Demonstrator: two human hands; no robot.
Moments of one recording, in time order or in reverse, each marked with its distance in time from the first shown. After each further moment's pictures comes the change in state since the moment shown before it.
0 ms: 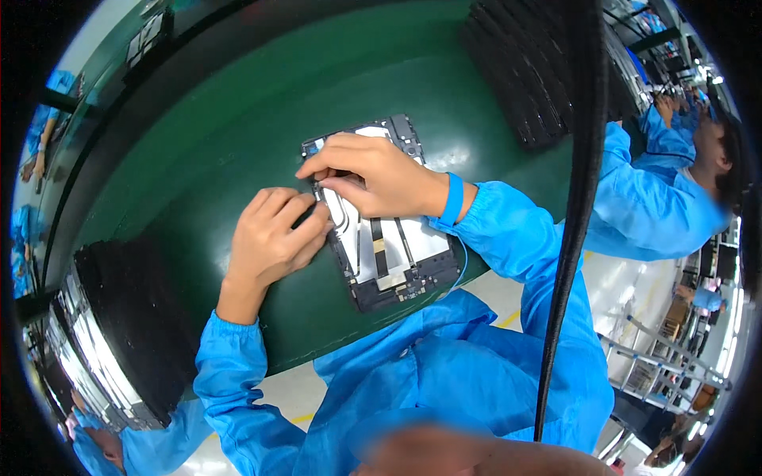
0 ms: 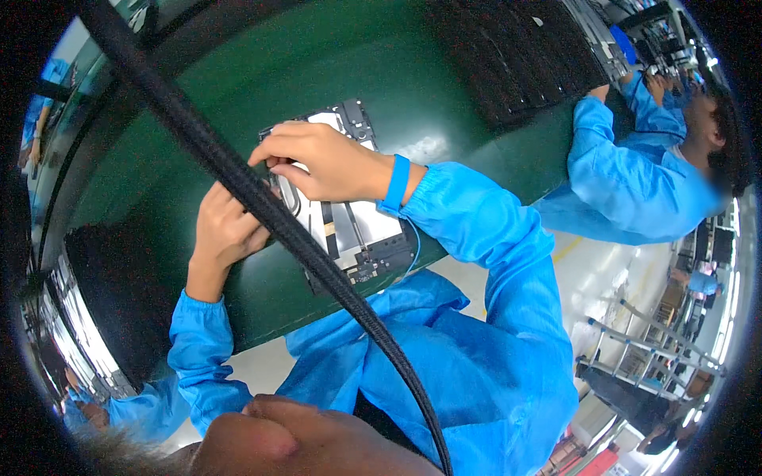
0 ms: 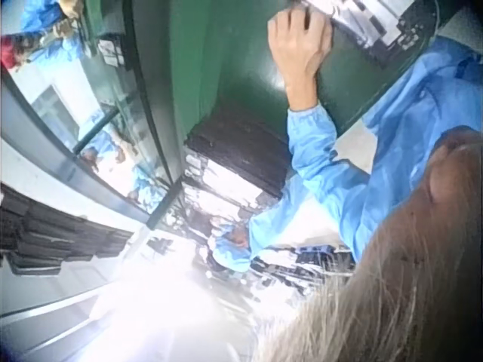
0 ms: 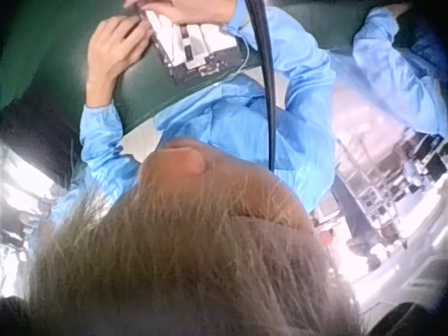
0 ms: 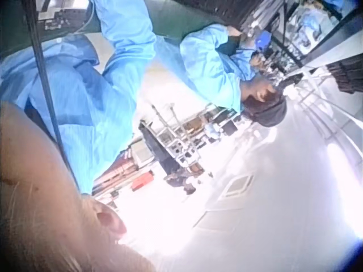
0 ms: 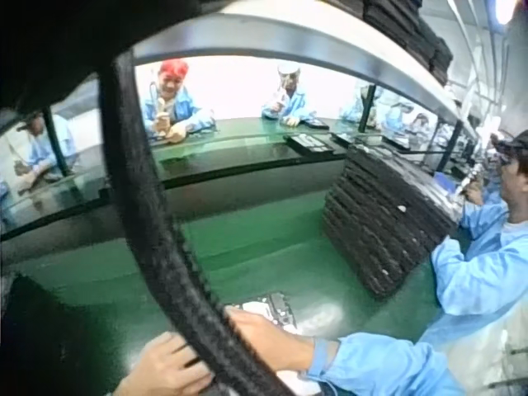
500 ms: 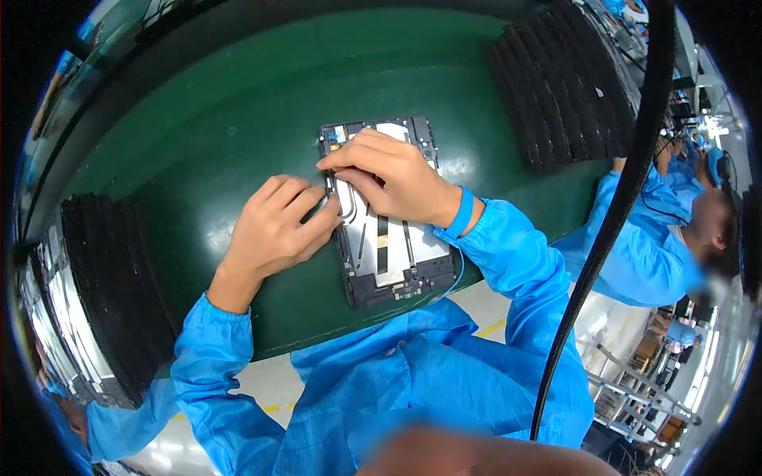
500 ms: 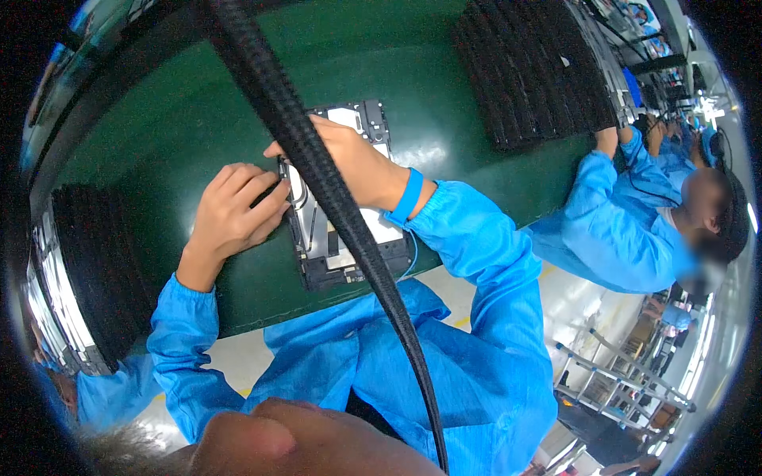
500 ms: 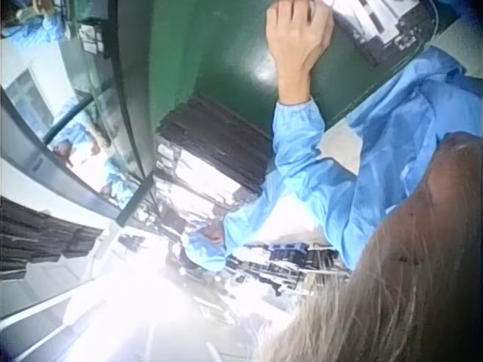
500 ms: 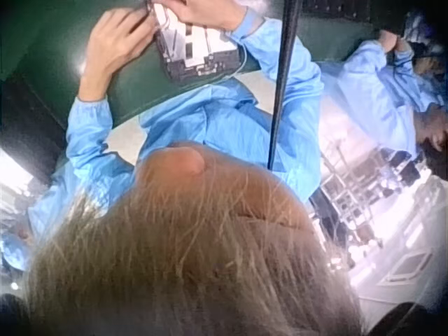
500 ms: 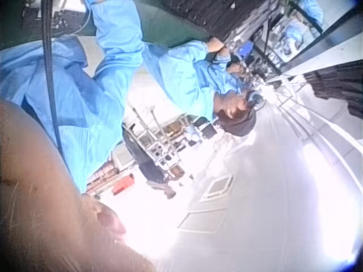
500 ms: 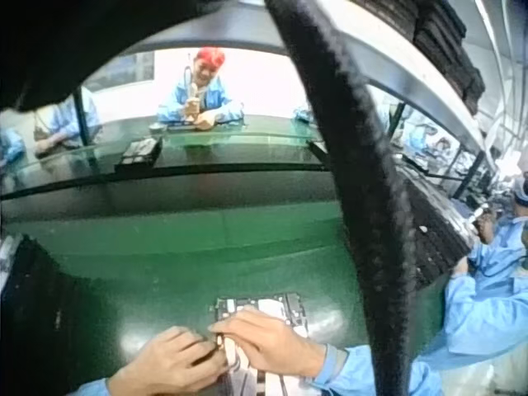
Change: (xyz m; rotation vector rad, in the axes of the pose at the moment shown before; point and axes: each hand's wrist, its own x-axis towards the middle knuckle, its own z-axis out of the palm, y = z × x) left_hand -0.017 0.011 -0.001 0.045 0.012 -0.033; right_hand -0.001 -0.003 0.010 -0.112 0.062 -0.152
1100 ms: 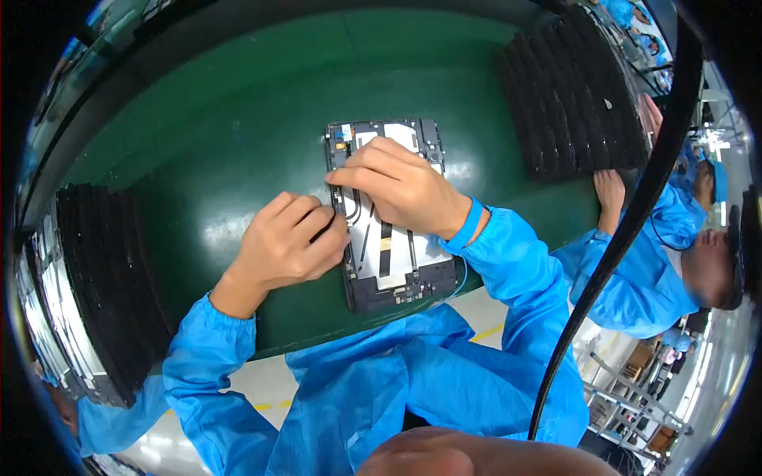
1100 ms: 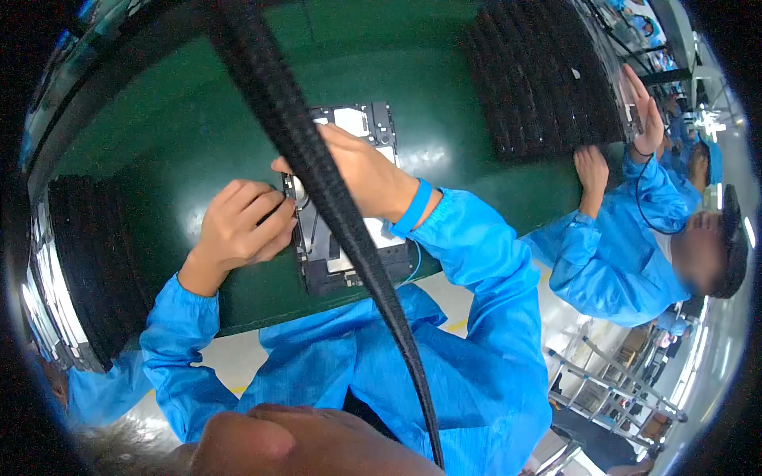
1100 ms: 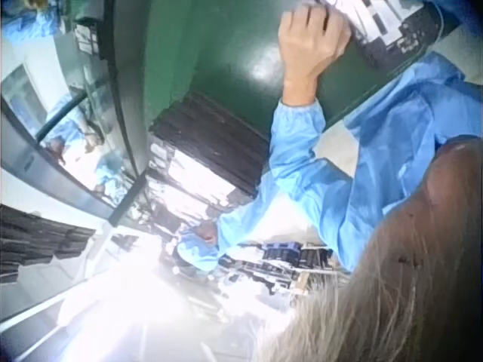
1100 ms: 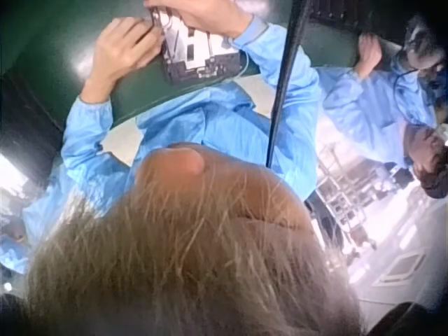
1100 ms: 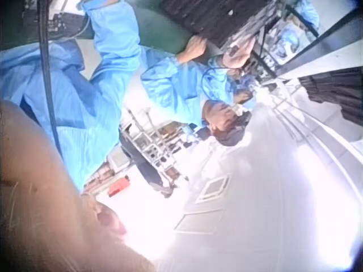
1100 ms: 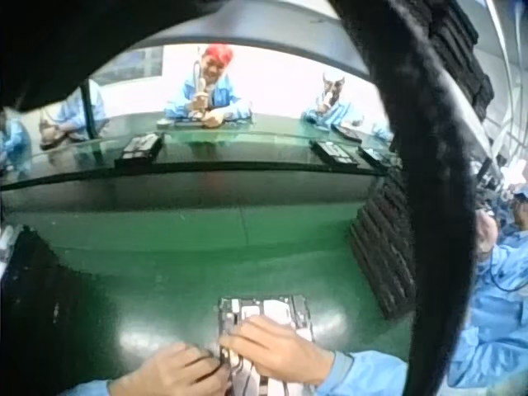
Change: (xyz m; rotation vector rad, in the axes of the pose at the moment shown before) left_hand -0.004 0.014 0.012 -0.025 0.088 0.047; right_hand -0.013 -0.003 -0.004 -0.153 -0.053 -0.067
